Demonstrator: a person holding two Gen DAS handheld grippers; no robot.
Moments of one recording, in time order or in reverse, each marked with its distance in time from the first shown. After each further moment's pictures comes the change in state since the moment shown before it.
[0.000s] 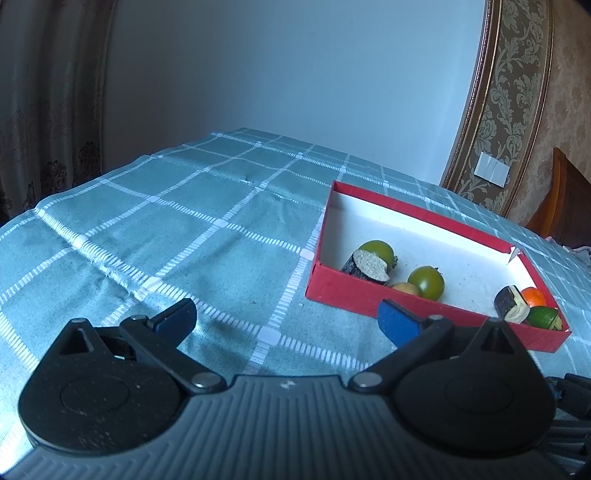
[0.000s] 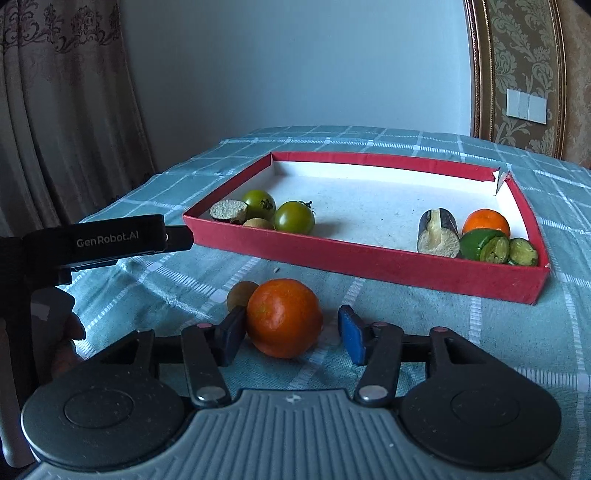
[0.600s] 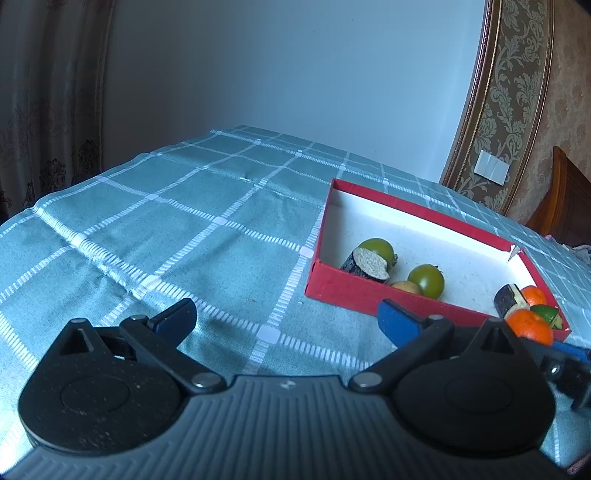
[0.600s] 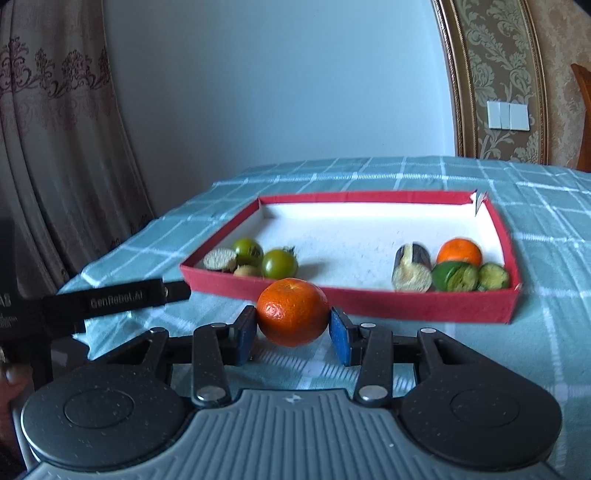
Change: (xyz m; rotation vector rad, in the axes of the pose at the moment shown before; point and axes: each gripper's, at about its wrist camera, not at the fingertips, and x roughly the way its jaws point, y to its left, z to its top) left arm 0.002 0.000 0.000 0.000 0.008 -0.002; right arm -0.026 -0.018 0.016 0.080 -0.109 0.011
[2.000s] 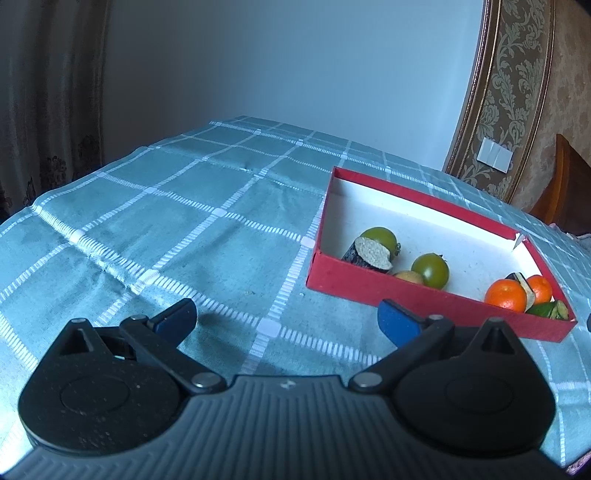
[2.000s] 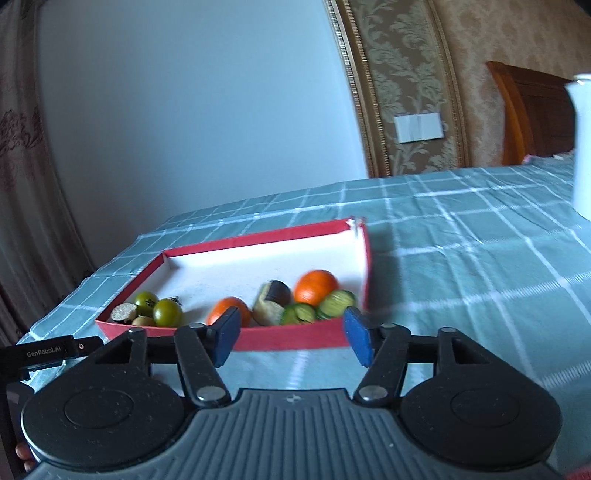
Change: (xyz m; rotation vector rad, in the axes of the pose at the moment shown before) left arm 0.005 -0.004 0.000 0.025 0.037 0.014; right arm -0.043 -0.083 -0.004 0.151 -0.109 -0.182
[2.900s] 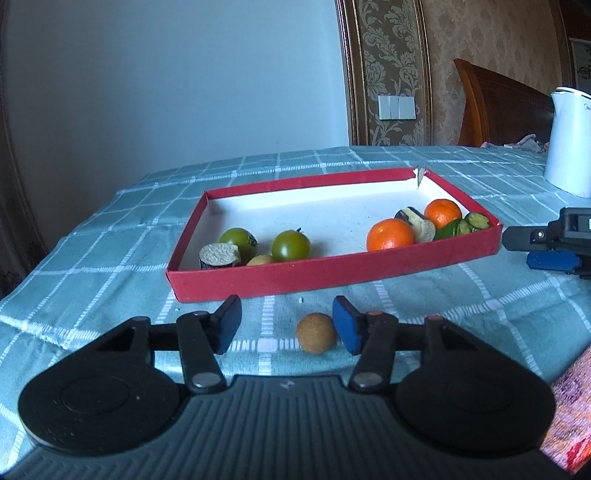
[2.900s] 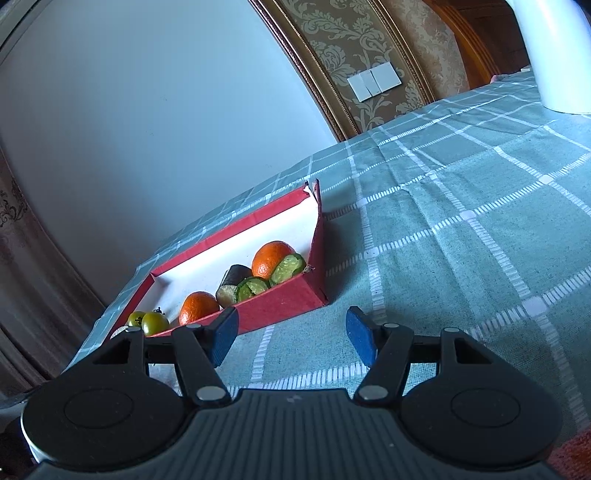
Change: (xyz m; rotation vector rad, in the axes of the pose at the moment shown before) left arm -0.029 -0.091 -0.034 0.390 -0.070 -0.115; right arm 0.008 -0.052 -0.022 0.273 0.031 0.068
